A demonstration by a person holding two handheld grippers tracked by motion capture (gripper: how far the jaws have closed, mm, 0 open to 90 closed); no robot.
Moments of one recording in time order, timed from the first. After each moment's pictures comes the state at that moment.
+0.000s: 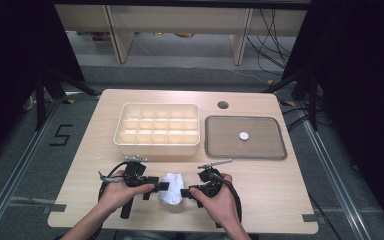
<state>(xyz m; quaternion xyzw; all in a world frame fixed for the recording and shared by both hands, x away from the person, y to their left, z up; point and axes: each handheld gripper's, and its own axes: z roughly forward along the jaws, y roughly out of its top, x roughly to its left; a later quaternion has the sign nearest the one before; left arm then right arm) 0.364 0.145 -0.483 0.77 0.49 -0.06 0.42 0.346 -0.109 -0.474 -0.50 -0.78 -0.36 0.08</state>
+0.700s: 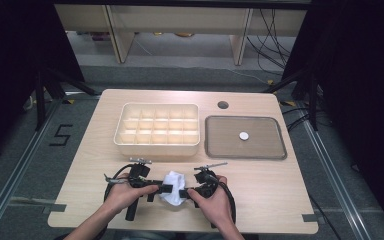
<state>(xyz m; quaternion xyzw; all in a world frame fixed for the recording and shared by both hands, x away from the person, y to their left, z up) 0.367 0.134 -0.496 0.75 0.50 -0.09 0.41 0.351 -0.100 -0.494 -0.51 -0.78 -0.35 0.09</state>
